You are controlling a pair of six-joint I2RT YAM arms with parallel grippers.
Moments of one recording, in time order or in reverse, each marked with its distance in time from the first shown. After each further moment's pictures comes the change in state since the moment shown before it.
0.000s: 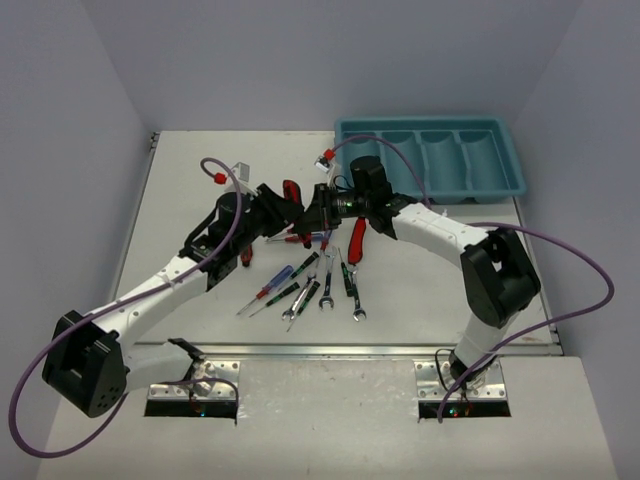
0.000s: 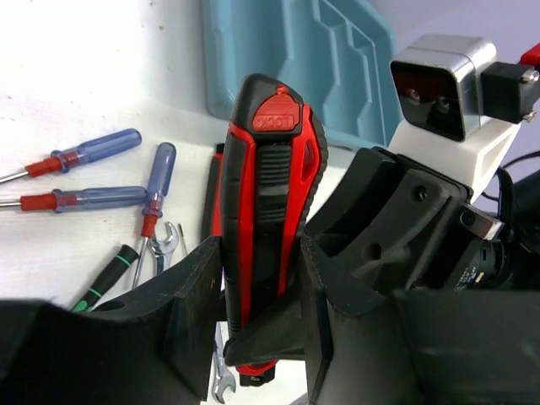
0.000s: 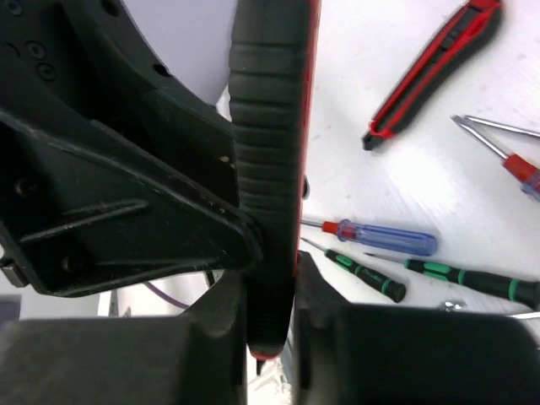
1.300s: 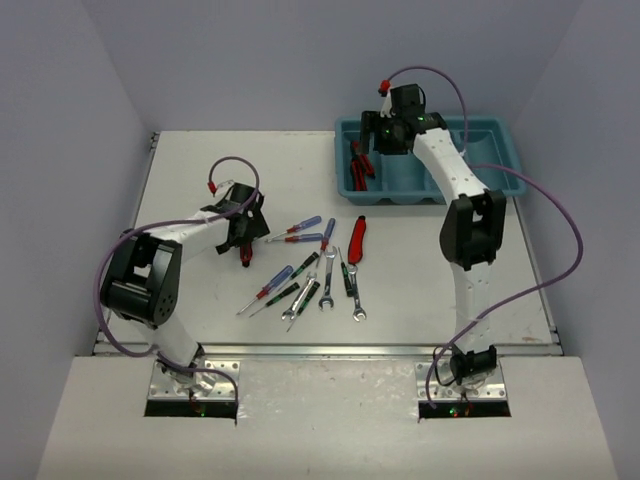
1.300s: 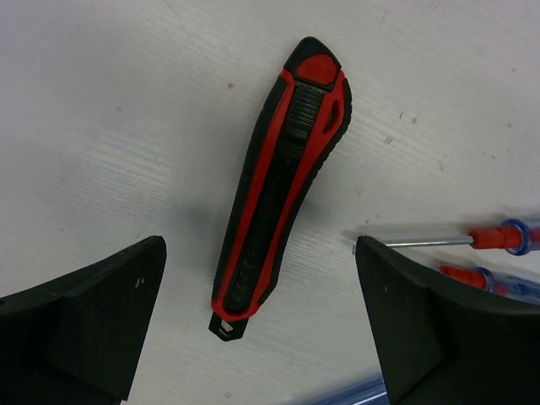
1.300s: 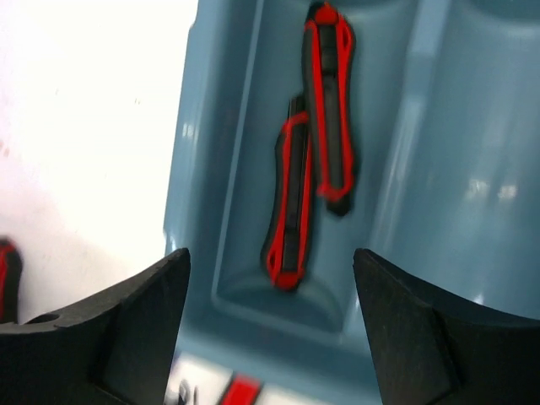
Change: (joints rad) left arm 0.237 0.494 0.205 -0.470 -0.334 0.250; right arm -0.351 0.553 1.018 -0.792 0.670 -0.384
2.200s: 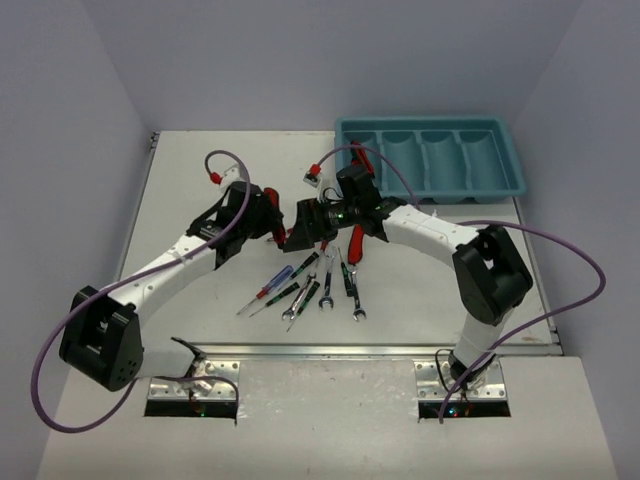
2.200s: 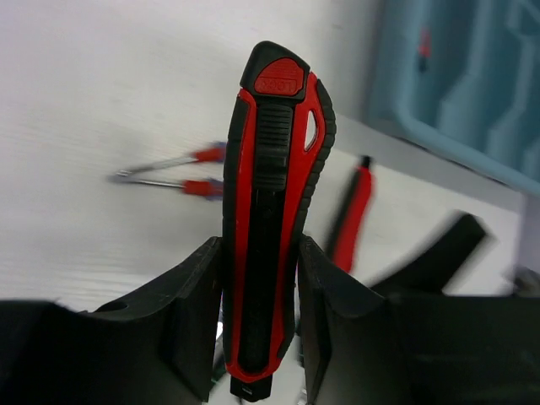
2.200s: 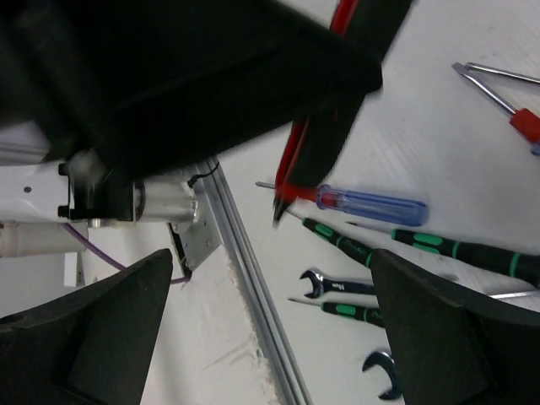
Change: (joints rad) left arm -0.135 -0.313 -0.077 0.129 0.122 -0.166; right arm 0.376 -0.538 -0.998 0.611 -0.615 0.218
